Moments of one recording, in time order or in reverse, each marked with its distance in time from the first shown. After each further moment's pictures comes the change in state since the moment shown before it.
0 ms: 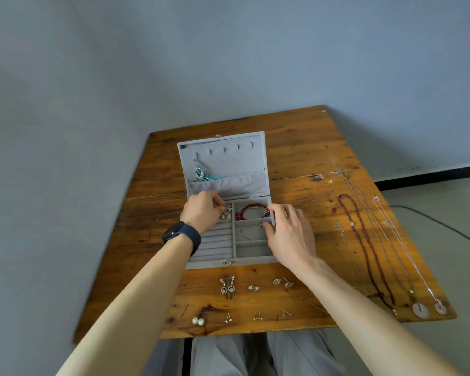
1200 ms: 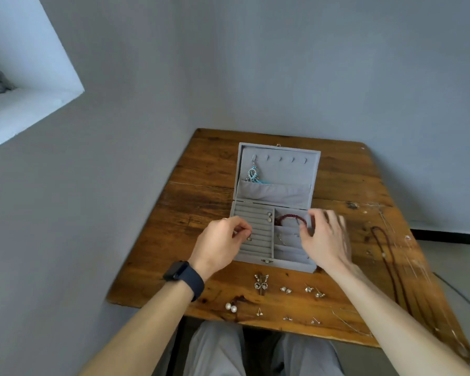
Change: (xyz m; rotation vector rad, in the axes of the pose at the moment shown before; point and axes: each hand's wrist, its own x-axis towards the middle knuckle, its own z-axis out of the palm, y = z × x) left_hand -0.112 -0.053 -0.023 -0.301 0.112 0.167; right_hand 0.017 -0.023 -0.019 -0.127 -0.010 0.006
